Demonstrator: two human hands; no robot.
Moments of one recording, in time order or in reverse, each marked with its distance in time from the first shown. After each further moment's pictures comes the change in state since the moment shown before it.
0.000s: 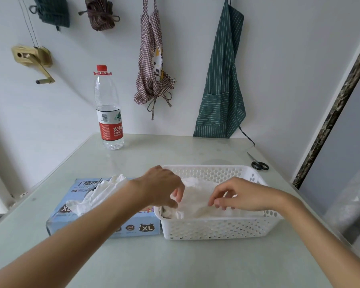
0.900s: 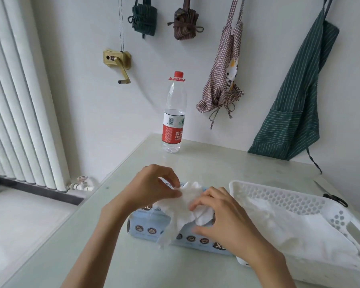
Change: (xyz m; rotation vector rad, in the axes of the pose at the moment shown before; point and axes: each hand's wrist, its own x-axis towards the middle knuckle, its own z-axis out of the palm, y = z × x) left_hand -0.133 -0.113 0.052 -0.914 0.554 -0.444; right_hand 0.086 -0.136 0.117 -0.268 0.375 -0.320
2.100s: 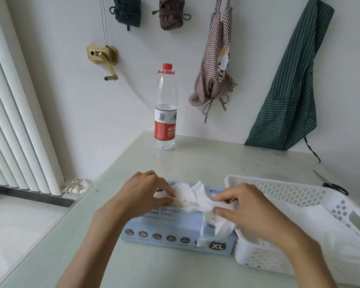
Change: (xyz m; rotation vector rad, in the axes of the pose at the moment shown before) left_hand 0.008 -0.006 0.013 0.572 -0.140 0.106; right_hand -0.005 0.025 -0.034 0.197 -0.012 0.257
